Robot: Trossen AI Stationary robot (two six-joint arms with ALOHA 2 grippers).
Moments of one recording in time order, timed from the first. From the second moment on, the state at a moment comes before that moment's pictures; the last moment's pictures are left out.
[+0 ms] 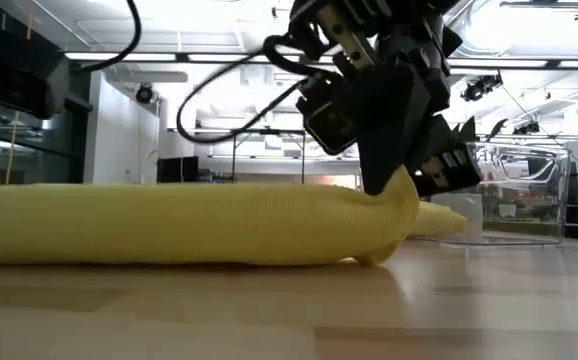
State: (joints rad) left arm -0.53 1.38 0.60 -0.28 0.07 -1.24; right arm 0.23 1.94 1.23 -0.35 -0.48 1.16
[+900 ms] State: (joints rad) left arm -0.57 1.37 0.60 -0.14 0.02 -1.33; right arm 0.30 1.94 1.23 -0.32 -0.55 1.23
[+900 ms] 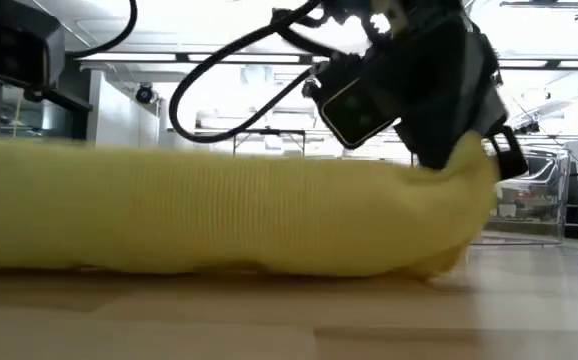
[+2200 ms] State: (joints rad) left arm -0.69 1.37 0.60 -0.22 -0.17 -1.21; right arm 0.35 1.94 1.23 -0.28 -0.44 0.93
